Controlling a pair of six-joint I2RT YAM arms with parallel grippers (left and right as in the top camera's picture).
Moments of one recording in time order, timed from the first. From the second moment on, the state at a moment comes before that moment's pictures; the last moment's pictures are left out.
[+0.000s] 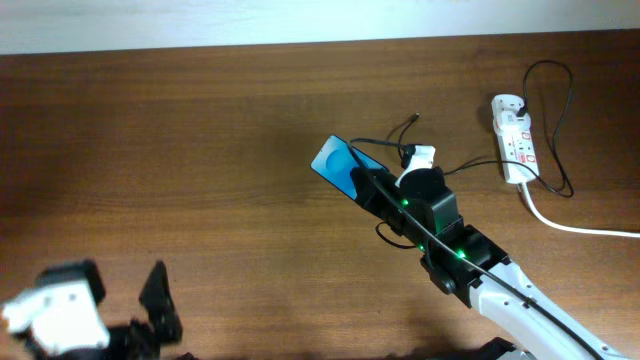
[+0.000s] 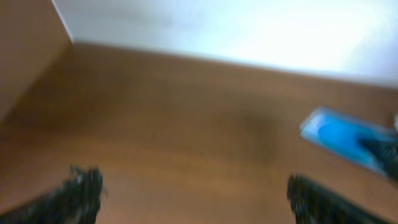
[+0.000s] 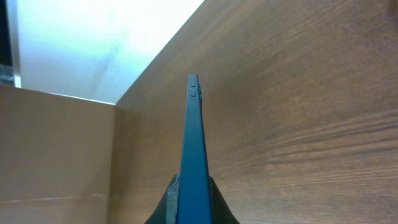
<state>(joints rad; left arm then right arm) 0.45 0.64 1.54 -1.38 0.32 0.08 0.54 1.18 0.71 0.00 -0.05 1.08</state>
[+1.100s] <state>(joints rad) -0.11 1.49 0.66 0.27 1.01 -1.70 0.56 1.39 0.71 0.26 -0.27 1.62</state>
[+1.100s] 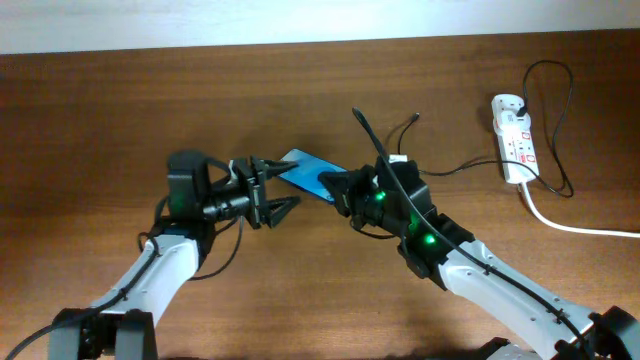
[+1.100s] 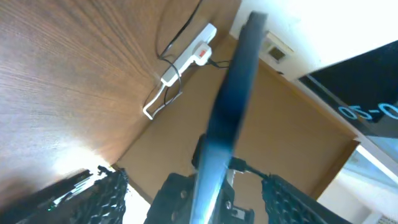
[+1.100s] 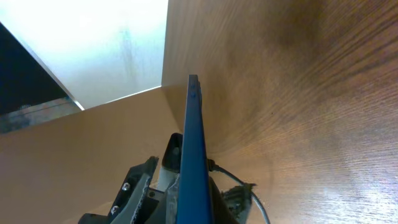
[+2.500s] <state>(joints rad) -0.07 1.50 0.66 0.16 0.75 -1.48 0.62 1.39 0.73 -0.09 -0.02 1.34</state>
